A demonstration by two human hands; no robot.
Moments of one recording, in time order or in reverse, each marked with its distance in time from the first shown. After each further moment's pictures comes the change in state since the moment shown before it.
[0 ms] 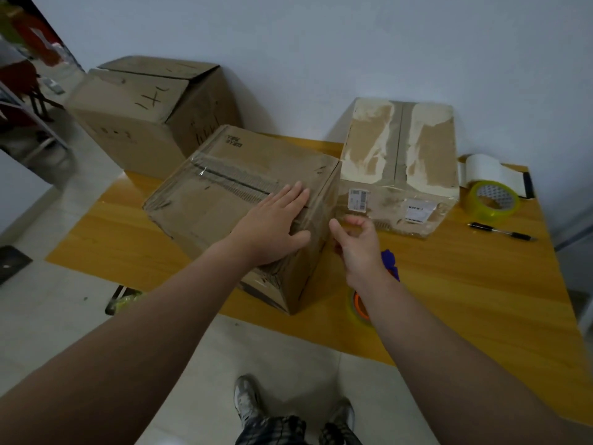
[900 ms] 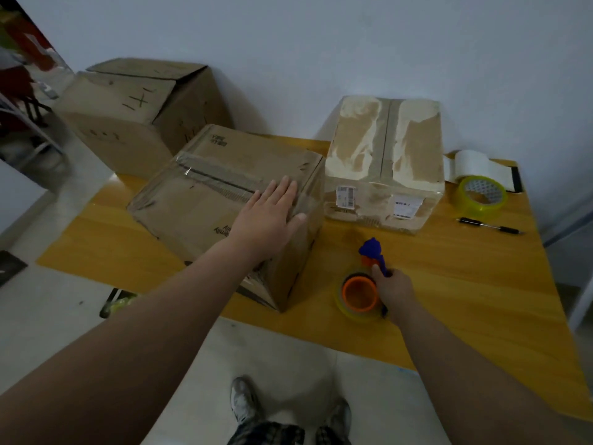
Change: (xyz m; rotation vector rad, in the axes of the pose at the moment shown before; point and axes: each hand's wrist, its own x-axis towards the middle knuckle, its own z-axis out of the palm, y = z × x) left_hand 0.014 0.017 0.015 0.065 0.032 -0.145; right_hand 0.031 0.058 -0.118 -0.725 0.098 0.246
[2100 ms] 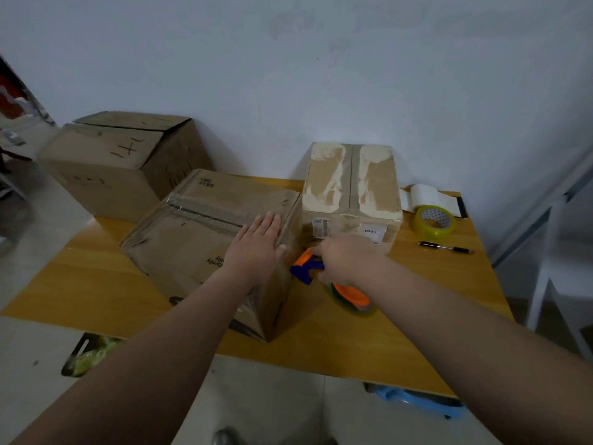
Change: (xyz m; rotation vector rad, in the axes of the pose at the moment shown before) left_hand 0.001 0.003 0.002 0.038 0.035 0.015; right_hand -0.109 -0.148 -0.032 -1.324 -0.007 -0.773
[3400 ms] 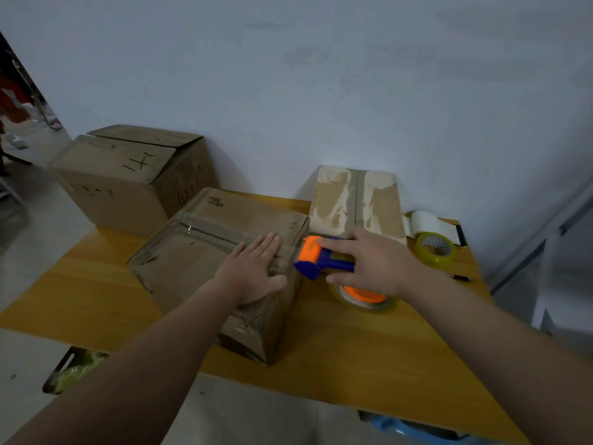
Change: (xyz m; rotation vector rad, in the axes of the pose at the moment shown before) left_hand -0.003 -0.032 -0.012 0.018 -0.116 0.091; right_hand -0.026 0.033 -0.029 0.156 0.259 -0.122
